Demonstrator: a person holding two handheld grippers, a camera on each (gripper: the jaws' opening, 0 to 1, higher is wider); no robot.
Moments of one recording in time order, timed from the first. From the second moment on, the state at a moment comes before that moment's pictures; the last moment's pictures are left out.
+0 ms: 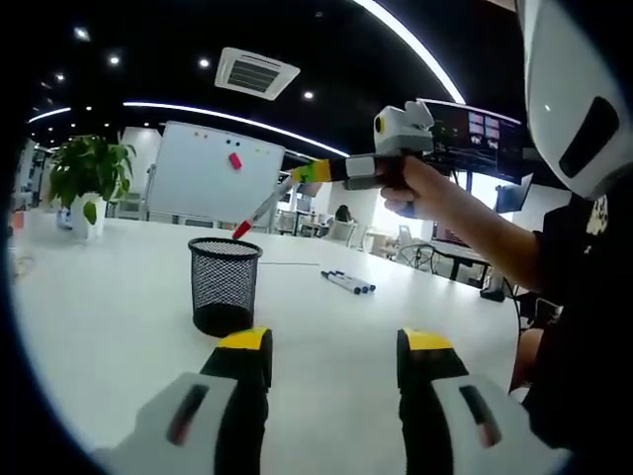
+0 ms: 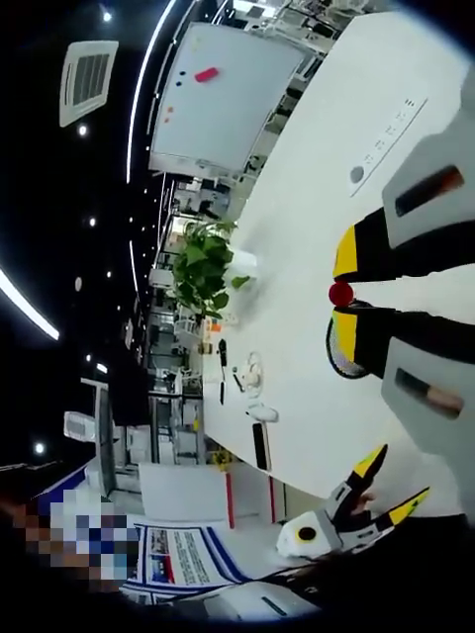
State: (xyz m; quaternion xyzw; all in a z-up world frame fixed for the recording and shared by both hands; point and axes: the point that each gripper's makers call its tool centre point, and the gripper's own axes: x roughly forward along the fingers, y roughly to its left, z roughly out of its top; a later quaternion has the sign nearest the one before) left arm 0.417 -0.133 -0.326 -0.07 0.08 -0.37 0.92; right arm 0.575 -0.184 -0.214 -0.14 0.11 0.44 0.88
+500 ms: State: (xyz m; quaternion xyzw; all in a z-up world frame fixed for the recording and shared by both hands) left arm 0.418 -0.135 -0.328 -0.08 0.08 -0.37 0.92; right arm 0.580 -0.192 -0.225 -0.14 0.12 0.43 0.89
